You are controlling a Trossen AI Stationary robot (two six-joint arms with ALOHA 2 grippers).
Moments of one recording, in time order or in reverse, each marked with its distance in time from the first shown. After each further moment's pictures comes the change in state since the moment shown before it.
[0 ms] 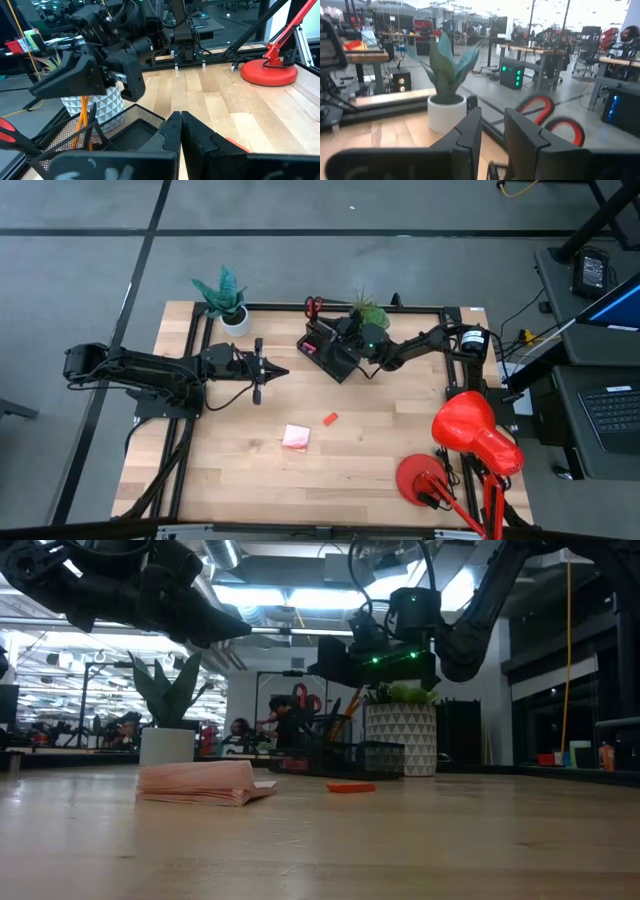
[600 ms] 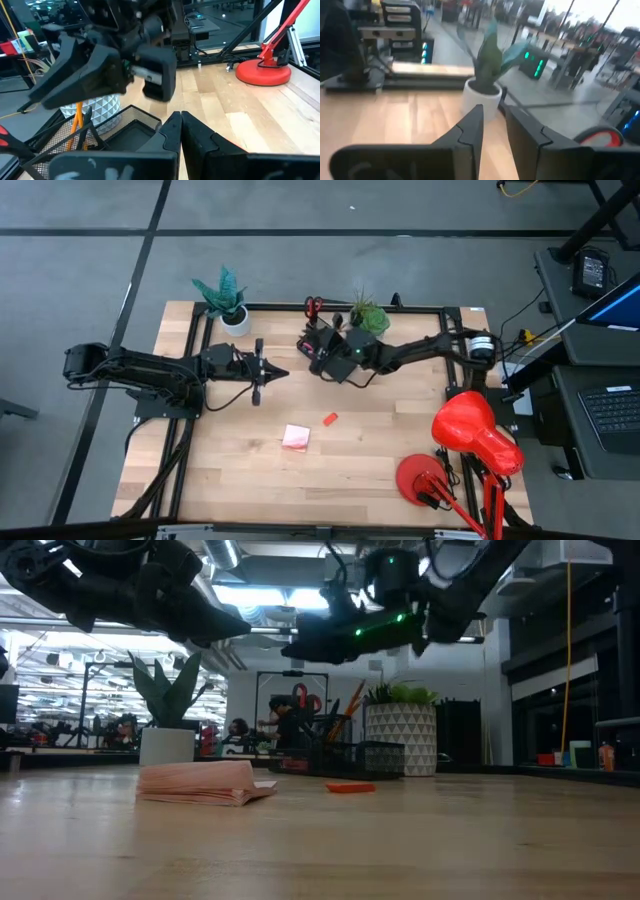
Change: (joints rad) left arm -0.005 0.000 0.000 0.000 0.019 0.002; right arm 0.121 -0.069 0.148 -0.346 0.000 -0.156
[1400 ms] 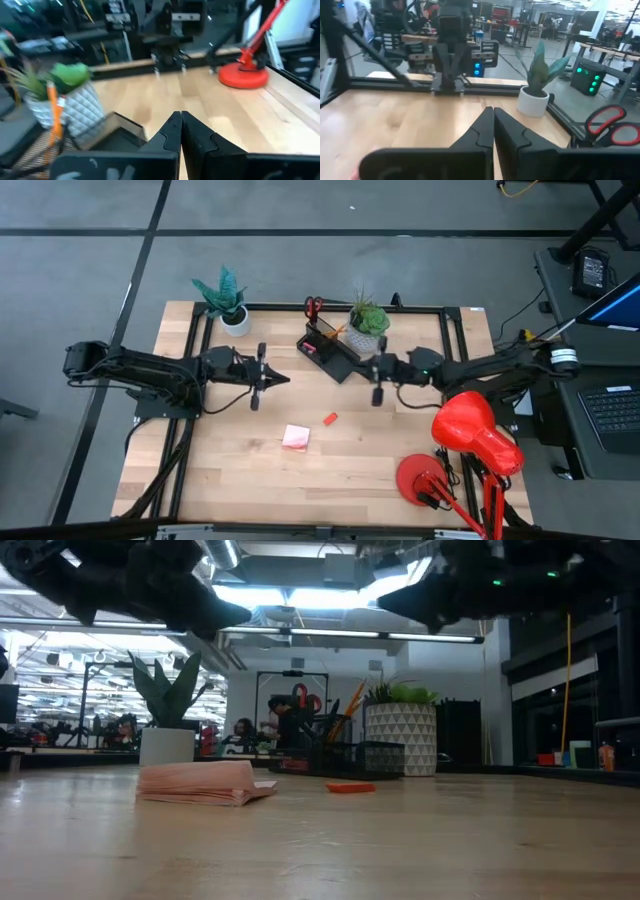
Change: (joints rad) left arm -0.054 -0.002 0.029 -0.030 0.018 -0.011; right arm 0.153 -0.659 -0.549 -0.078 -0.141 0.106
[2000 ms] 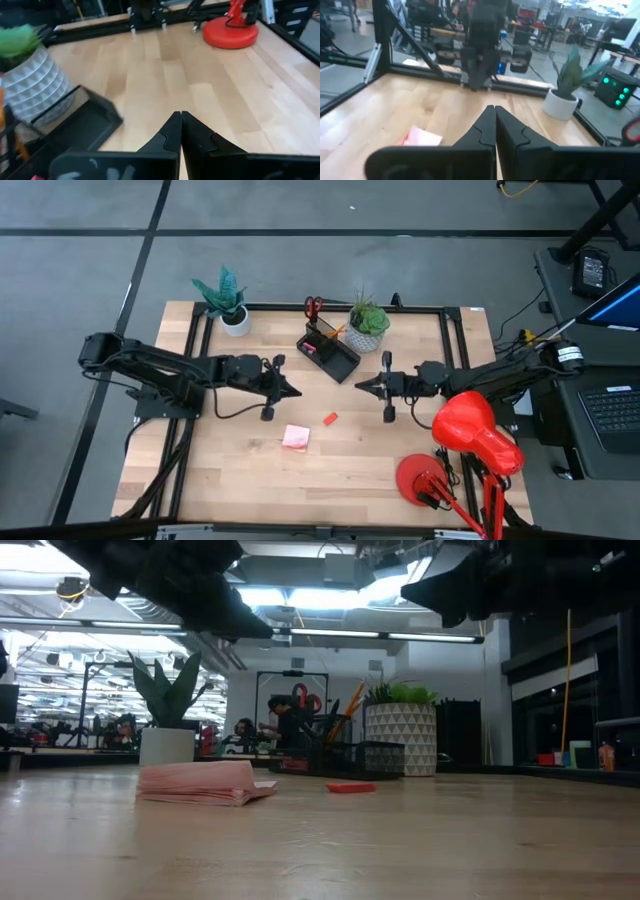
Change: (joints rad) left arm -0.117 0.204 0.255 -0.336 -0.066 0.002; right arm 0.131 -0.078 -0.089 -0.001 0.005 -0.059
